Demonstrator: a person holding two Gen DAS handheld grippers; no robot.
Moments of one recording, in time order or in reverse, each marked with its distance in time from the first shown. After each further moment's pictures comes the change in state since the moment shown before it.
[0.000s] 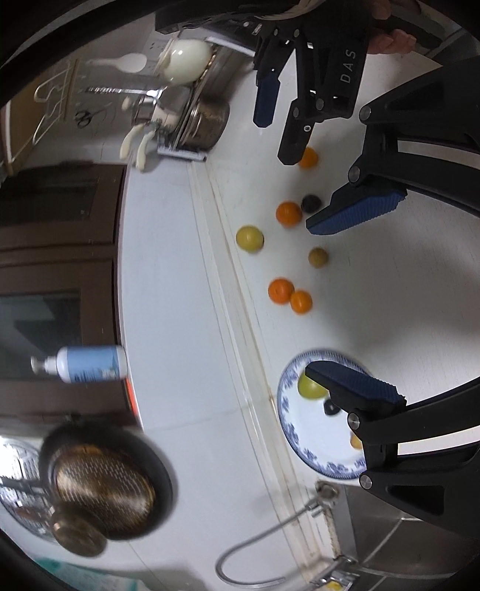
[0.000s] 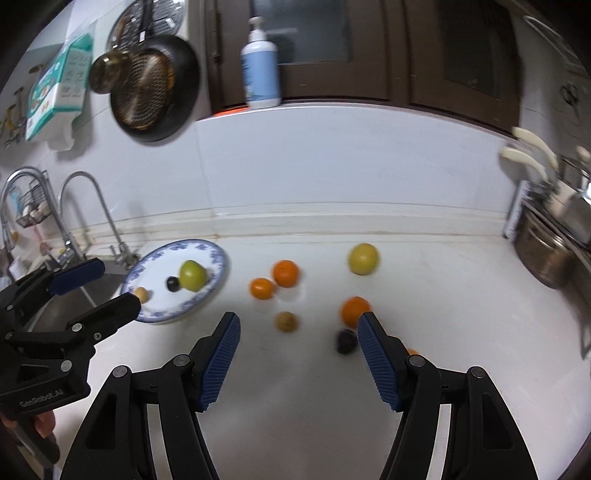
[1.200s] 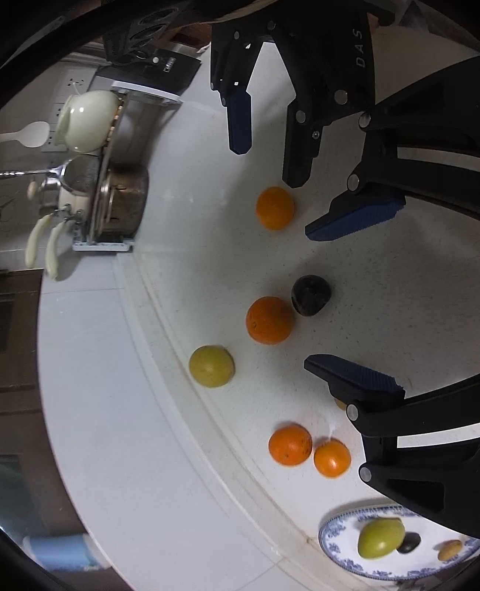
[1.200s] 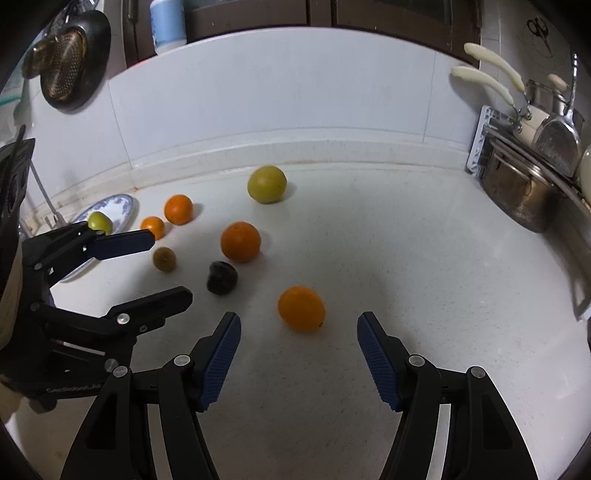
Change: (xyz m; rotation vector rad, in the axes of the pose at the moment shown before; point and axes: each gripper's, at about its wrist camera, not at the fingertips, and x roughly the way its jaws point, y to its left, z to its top) left arm 0.151 -0.097 -0.008 0.266 0.173 -0.307; right arm 0.062 -0.097 -0.050 0.059 0.181 -0.085
